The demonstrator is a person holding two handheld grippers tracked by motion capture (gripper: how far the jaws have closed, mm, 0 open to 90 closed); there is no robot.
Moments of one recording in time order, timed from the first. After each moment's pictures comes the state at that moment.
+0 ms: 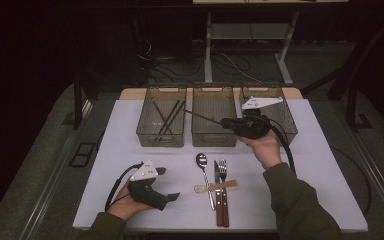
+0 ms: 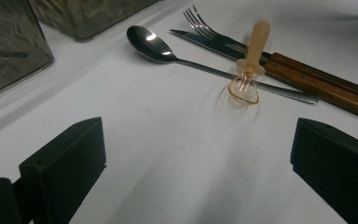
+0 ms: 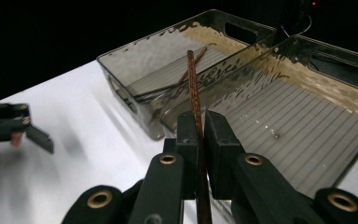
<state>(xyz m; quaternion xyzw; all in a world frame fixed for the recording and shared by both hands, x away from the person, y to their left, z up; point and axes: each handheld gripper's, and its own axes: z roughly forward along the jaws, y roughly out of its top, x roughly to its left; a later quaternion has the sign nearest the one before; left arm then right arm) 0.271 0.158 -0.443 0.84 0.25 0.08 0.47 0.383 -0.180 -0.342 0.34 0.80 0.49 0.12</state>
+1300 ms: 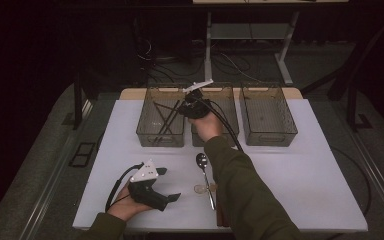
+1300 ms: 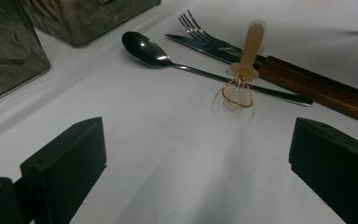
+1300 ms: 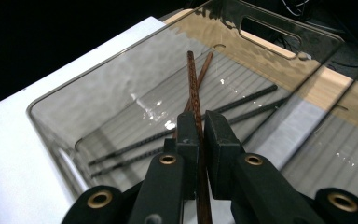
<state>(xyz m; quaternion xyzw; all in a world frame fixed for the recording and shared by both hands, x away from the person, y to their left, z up) 0.268 0.157 -0.440 0.84 0.24 0.08 0.47 0.473 -0.036 -0.364 0.37 0.82 0.42 0.12</state>
